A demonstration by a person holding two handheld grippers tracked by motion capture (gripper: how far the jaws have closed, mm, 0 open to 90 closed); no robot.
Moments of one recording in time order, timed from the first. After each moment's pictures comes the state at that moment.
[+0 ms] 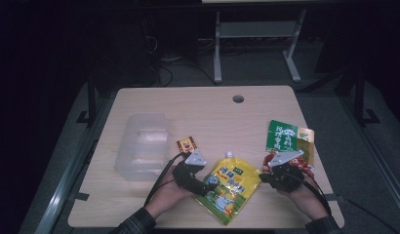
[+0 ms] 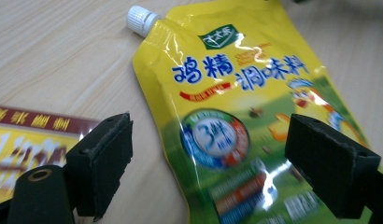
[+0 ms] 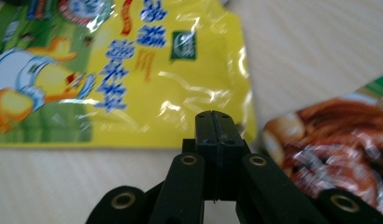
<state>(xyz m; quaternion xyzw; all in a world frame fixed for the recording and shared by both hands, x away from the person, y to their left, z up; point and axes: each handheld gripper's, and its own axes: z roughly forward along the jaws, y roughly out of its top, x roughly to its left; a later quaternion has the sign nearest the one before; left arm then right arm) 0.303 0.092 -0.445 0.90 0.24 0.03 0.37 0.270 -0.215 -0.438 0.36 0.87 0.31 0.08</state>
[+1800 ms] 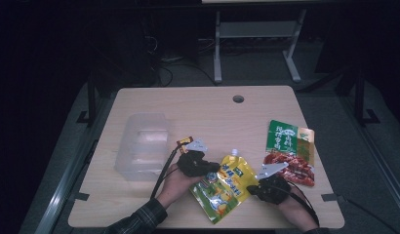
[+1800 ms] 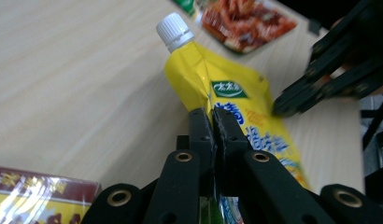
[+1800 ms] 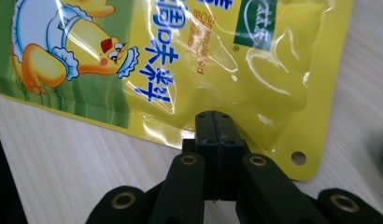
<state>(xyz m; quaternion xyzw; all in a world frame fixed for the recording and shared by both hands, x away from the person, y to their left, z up) 0.324 0.093 -0.428 0.85 0.27 -0.02 0.45 0.255 -0.180 -0.458 0.33 0.89 0.32 0.06</state>
